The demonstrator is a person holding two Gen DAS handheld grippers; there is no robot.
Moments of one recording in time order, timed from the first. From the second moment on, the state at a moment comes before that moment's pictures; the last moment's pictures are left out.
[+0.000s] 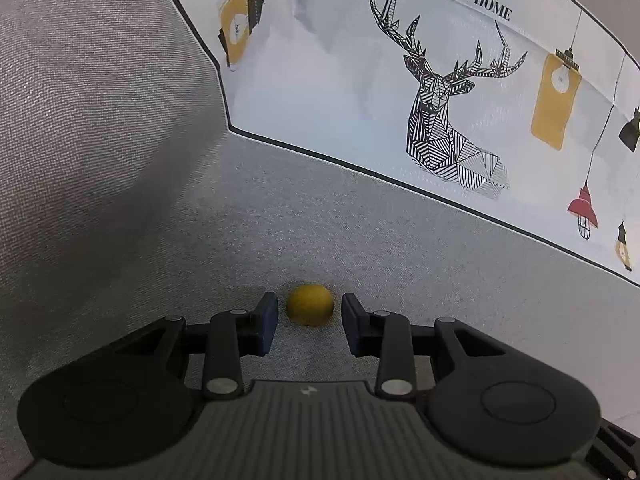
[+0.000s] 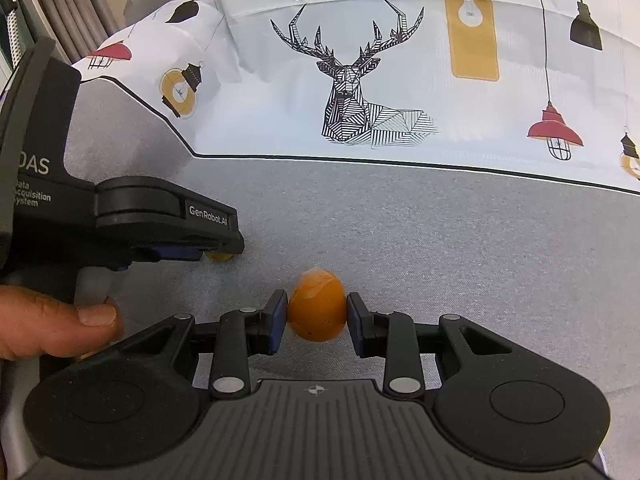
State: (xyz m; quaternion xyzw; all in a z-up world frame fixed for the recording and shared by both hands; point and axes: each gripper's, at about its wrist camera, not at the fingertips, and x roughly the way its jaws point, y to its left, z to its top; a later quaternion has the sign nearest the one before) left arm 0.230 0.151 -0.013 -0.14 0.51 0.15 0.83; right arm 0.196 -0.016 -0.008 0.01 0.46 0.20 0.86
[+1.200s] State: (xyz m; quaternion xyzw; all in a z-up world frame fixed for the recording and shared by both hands) left arm 0.054 0.006 0.077 -0.14 0.45 -0.10 0.88; right arm 0.055 -0.211 0.065 0.13 0.40 0.12 0.90
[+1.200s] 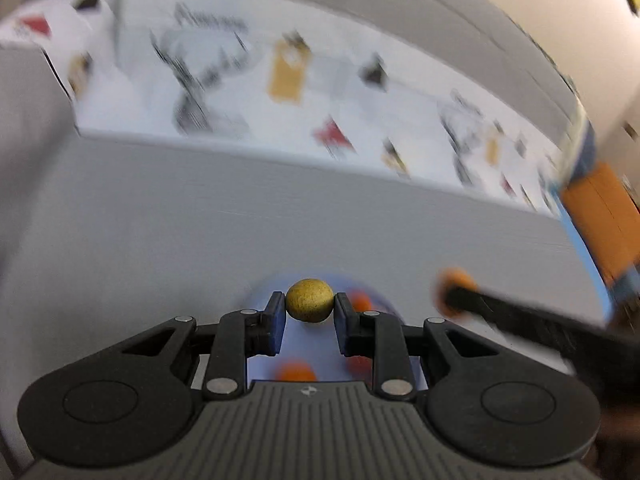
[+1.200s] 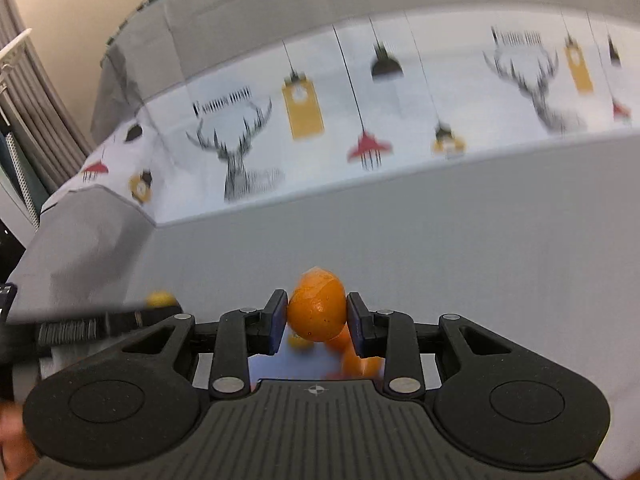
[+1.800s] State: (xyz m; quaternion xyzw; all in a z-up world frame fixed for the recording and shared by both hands) left arm 0.037 -0.039 0.034 -0.06 0.52 -0.13 0.84; right arm 0.070 -0.184 0.028 0.12 0.46 0.16 0.87
